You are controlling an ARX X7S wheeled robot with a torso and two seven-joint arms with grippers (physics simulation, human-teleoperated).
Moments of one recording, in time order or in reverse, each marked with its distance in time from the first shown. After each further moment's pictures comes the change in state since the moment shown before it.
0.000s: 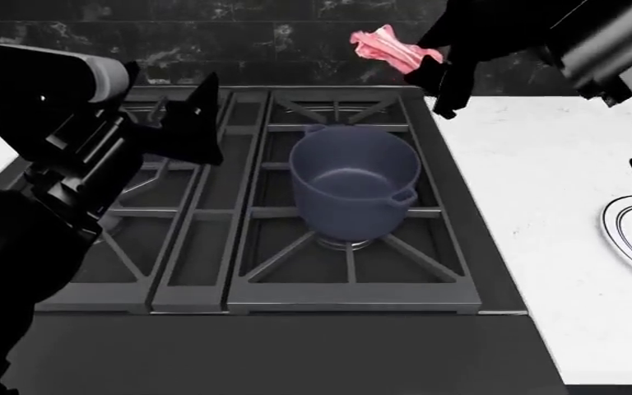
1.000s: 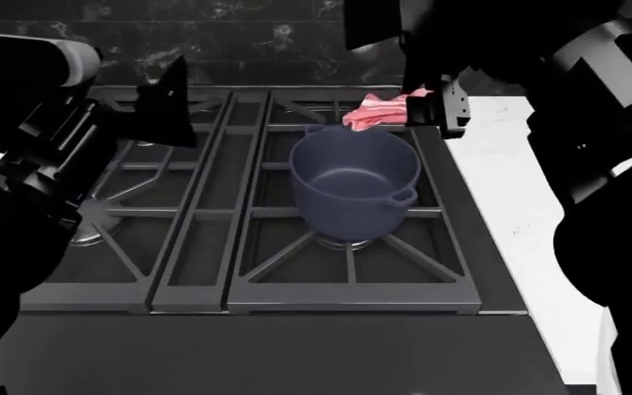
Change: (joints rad) left arm -0.010 -0.030 -0.011 -0.025 0.043 0.040 -0.032; right arm 0.063 -0.321 -0.196 0.462 -0.332 -0.326 -0.428
